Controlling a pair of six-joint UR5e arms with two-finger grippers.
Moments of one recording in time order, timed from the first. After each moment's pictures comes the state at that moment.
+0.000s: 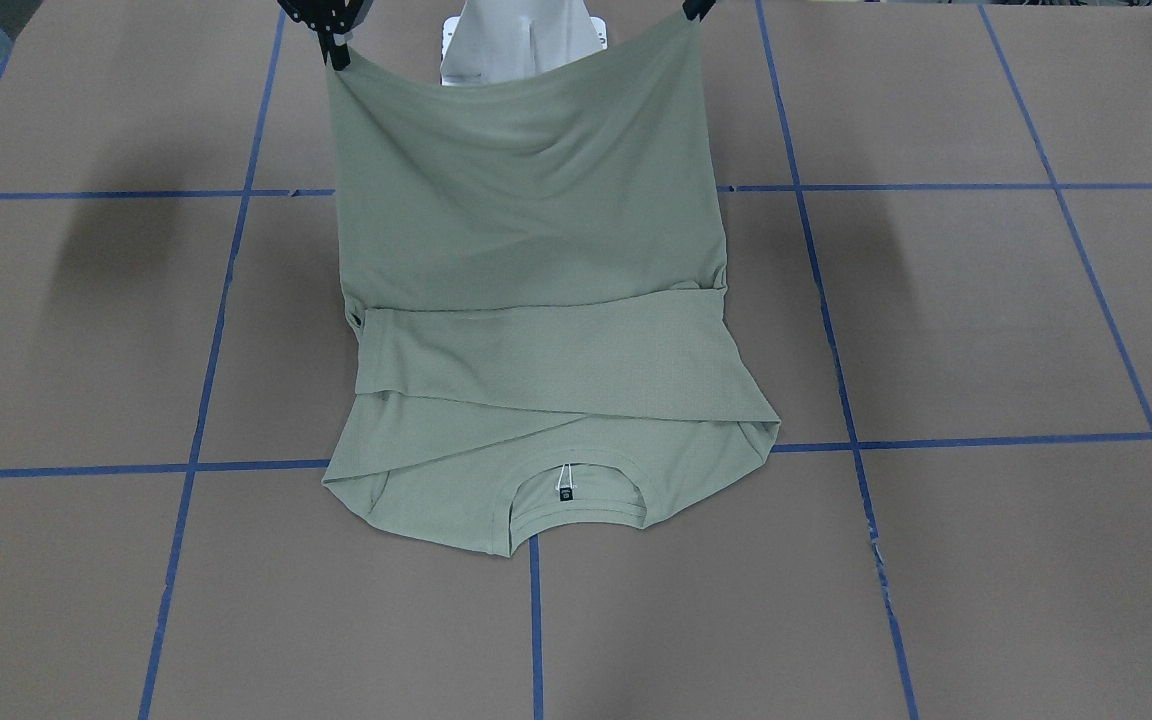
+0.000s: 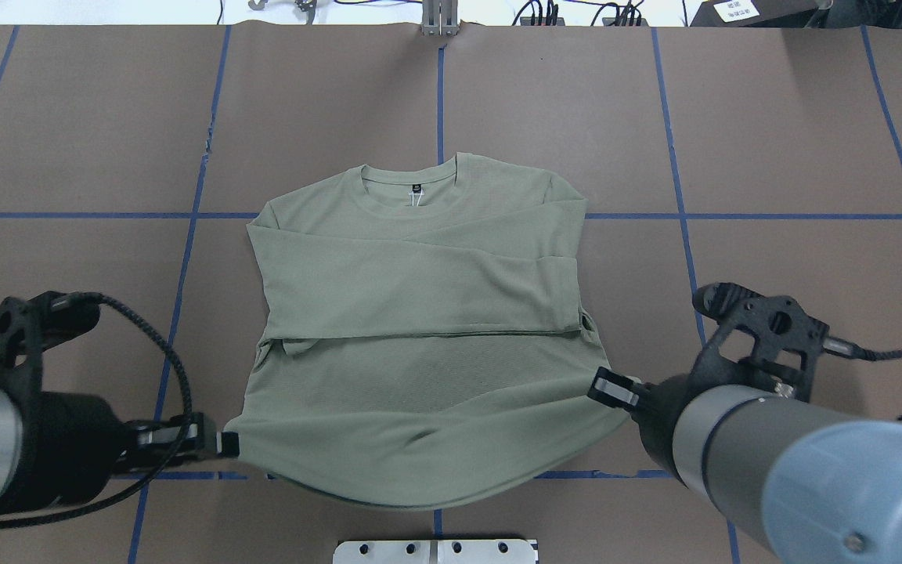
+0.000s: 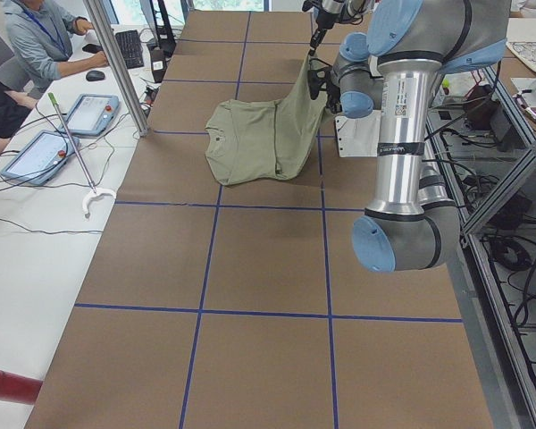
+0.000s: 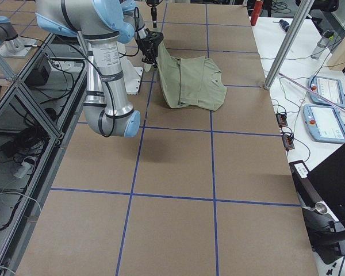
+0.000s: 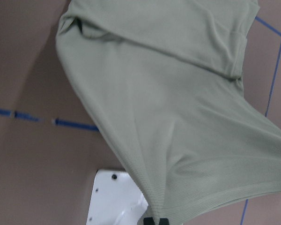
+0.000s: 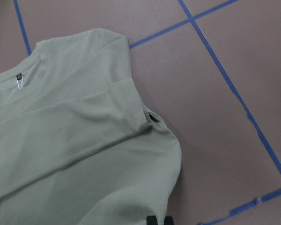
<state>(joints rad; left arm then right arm) -0.37 -1.67 -2.51 -1.78 -1.78 -1.57 0.22 -1.08 2.51 -2.20 1.37 1.83</state>
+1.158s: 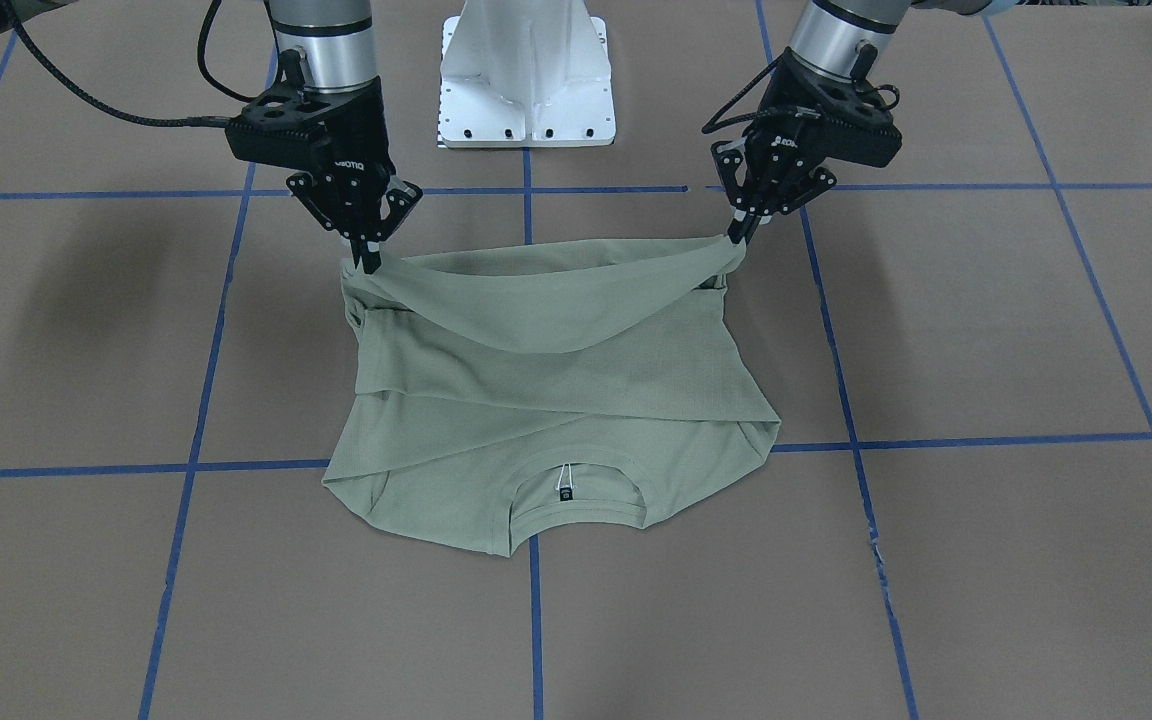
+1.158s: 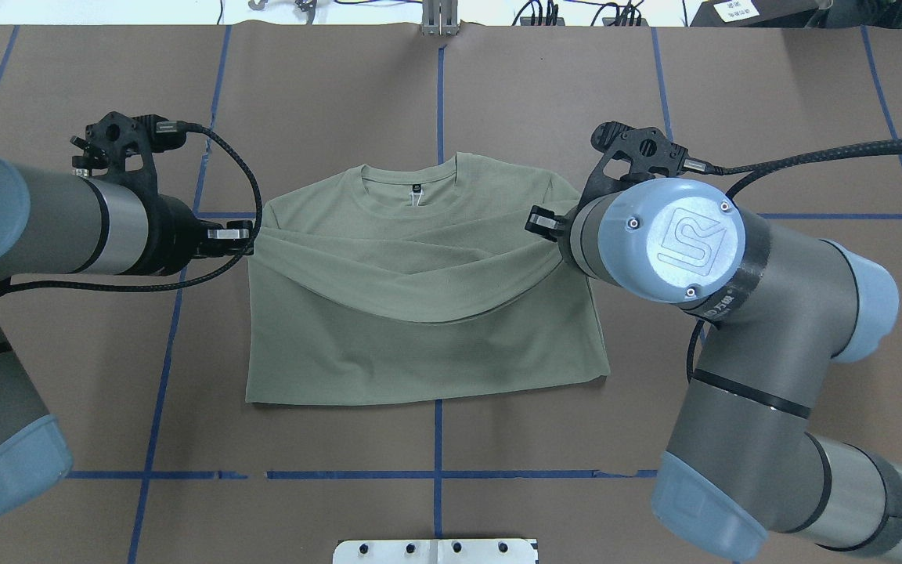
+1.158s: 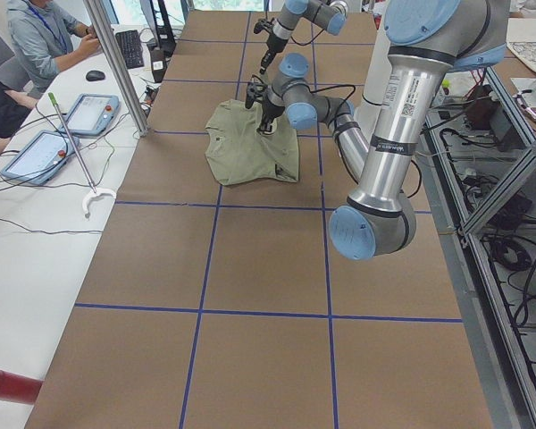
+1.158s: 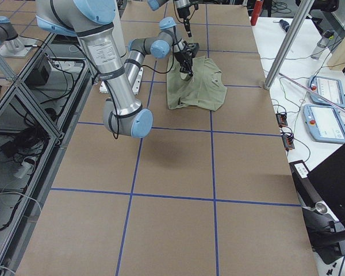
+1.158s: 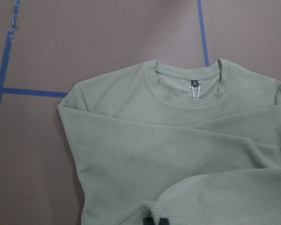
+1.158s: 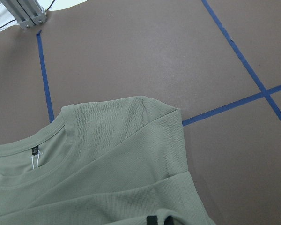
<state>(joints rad) -0.67 -1.88 -2.11 -1.79 -1.79 -1.21 0.52 -1.04 2.05 -1.73 1.49 1.56</state>
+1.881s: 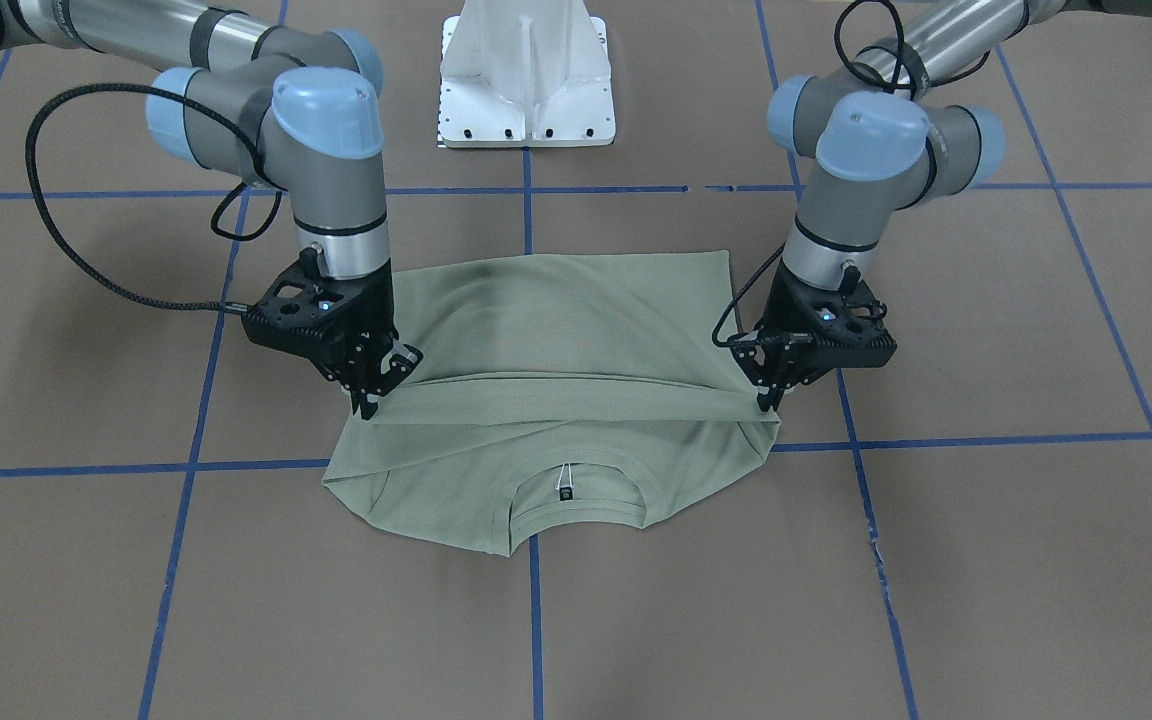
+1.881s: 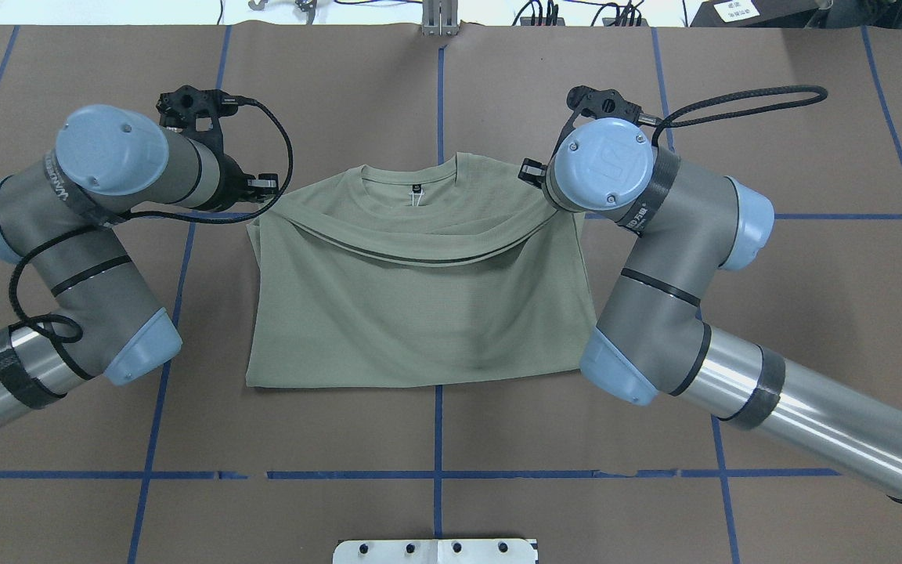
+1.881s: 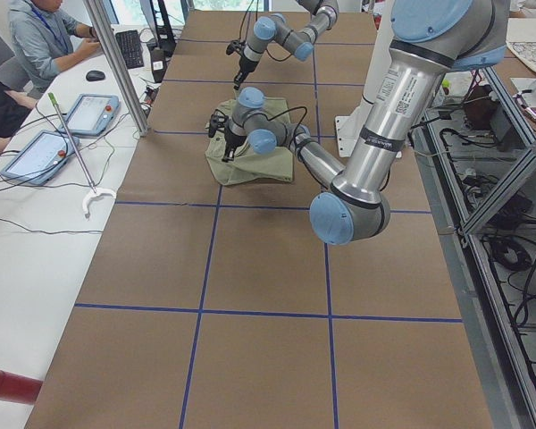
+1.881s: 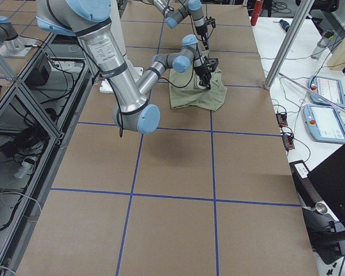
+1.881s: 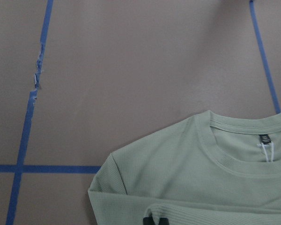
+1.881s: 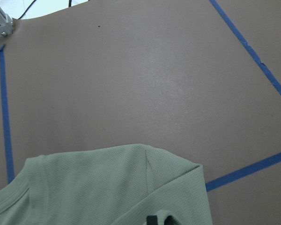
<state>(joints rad) -0.74 -2.02 -1.61 -2.01 -1.75 -1.13 0.63 -0.96 1.62 -1.44 1.54 1.50</state>
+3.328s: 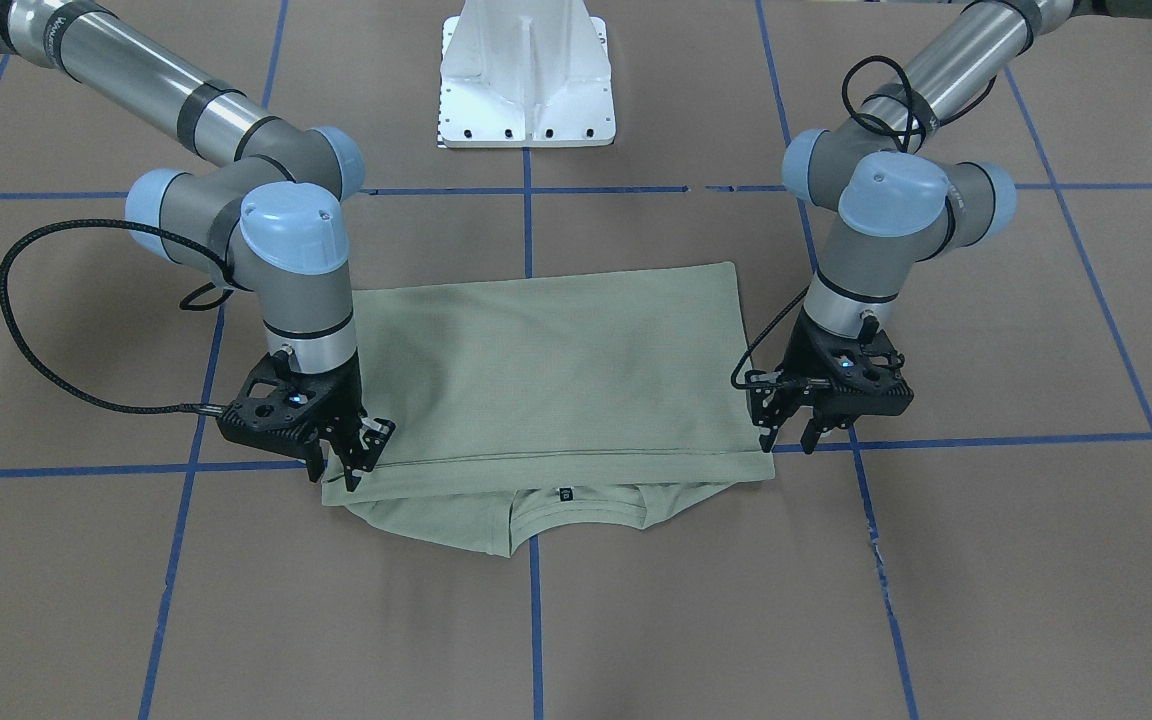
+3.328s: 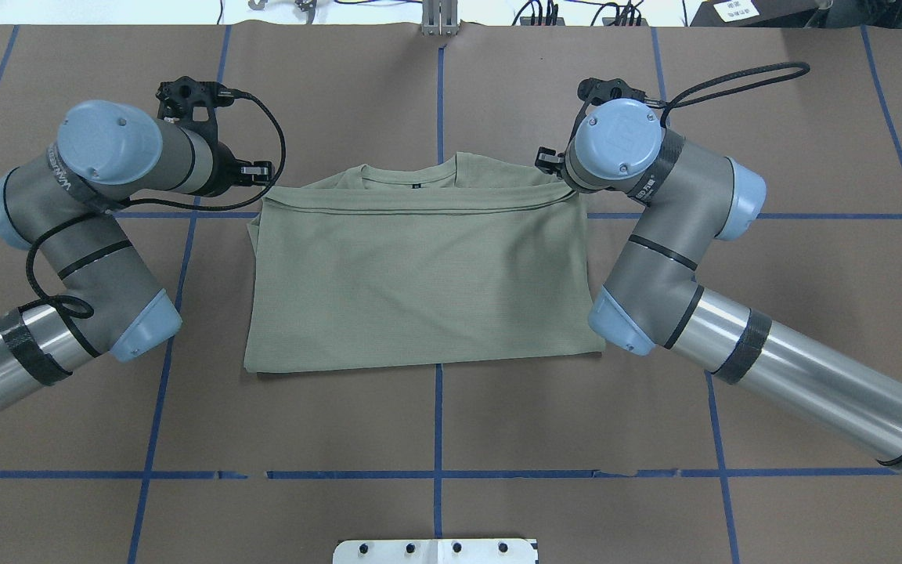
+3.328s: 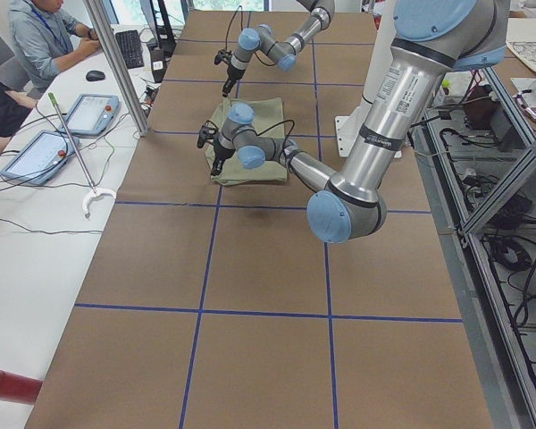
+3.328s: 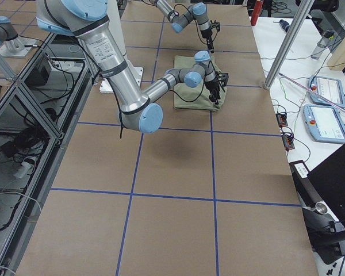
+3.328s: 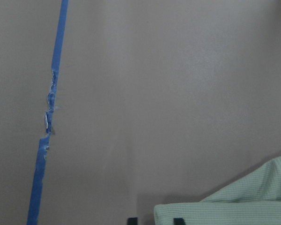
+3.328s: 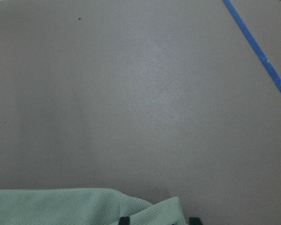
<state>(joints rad) -0.76 -2.03 -1.56 -2.11 -1.75 -1.04 0.70 -0.94 1.45 -1.31 1.62 1.33</state>
